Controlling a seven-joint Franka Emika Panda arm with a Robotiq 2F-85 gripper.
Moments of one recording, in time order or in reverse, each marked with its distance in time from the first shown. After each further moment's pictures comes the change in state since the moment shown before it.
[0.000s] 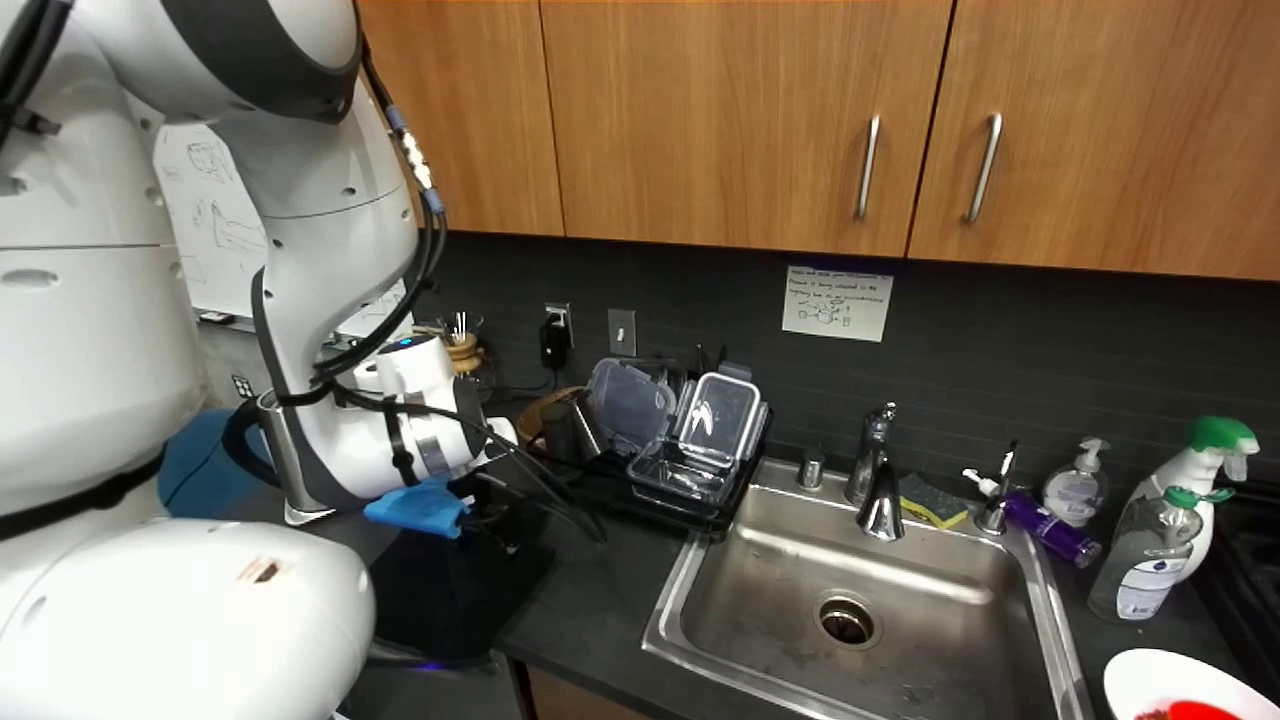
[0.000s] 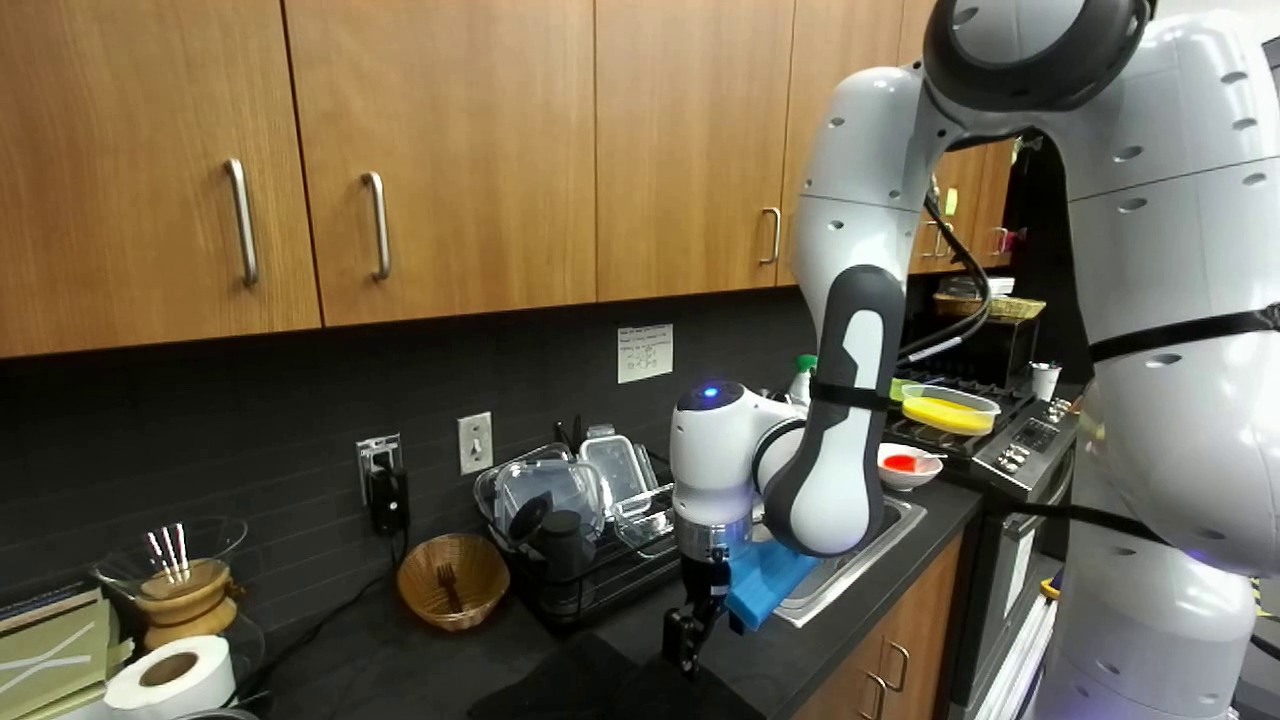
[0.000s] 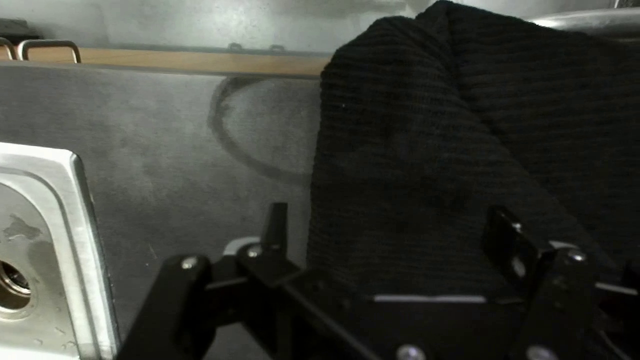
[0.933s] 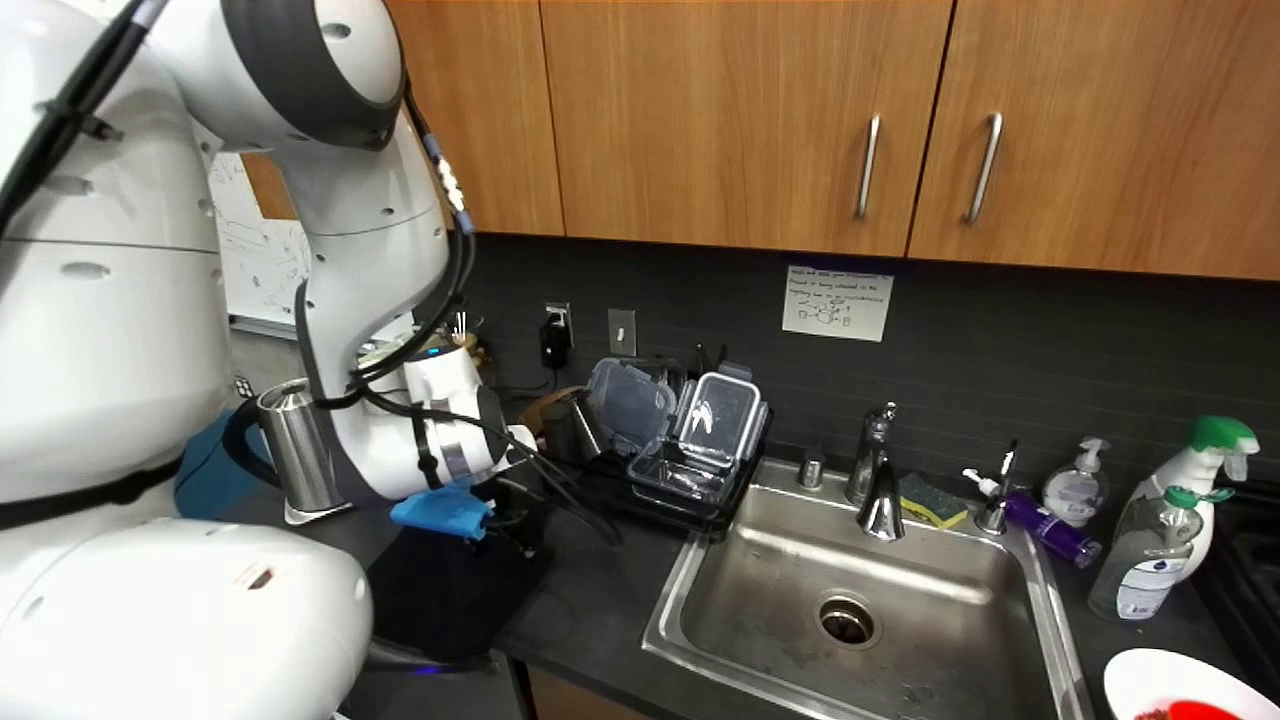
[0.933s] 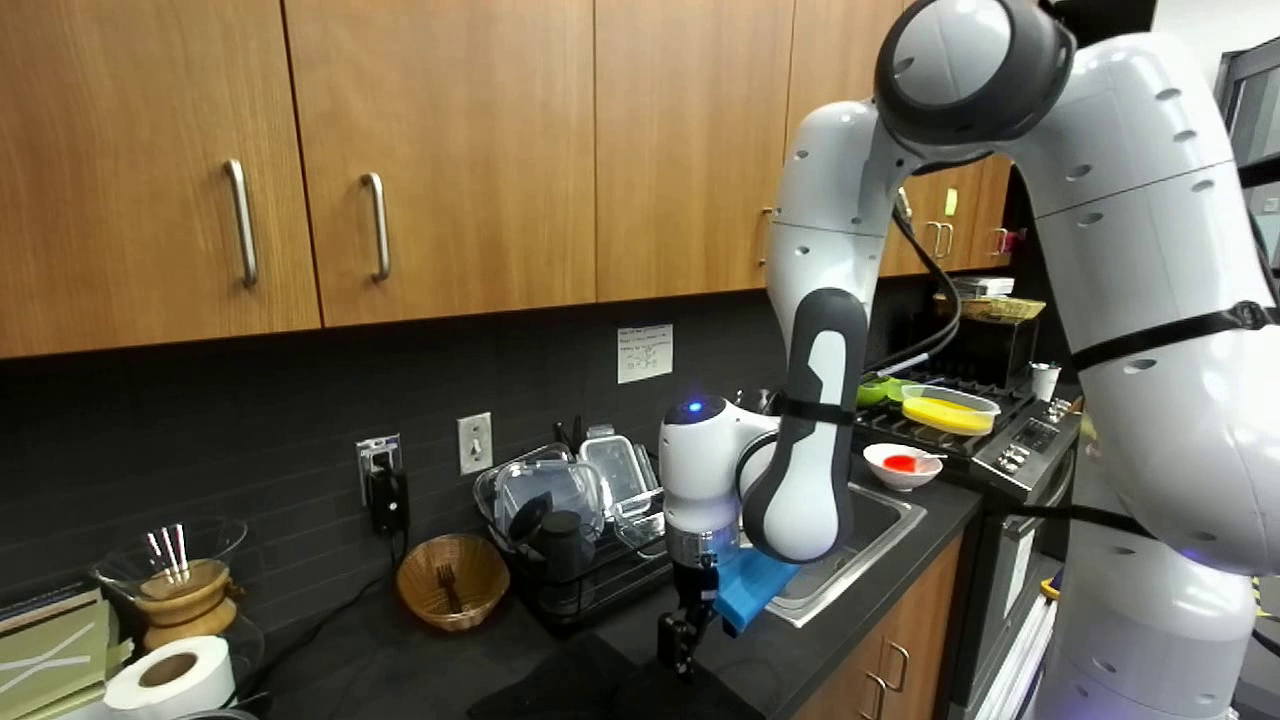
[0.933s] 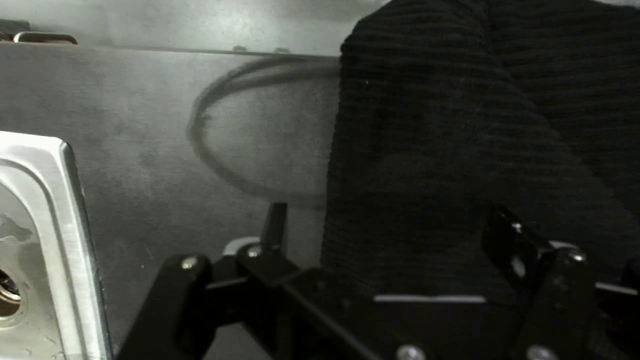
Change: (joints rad) arm -0.040 0.113 -0.003 0.086 0.007 0.001 -0.053
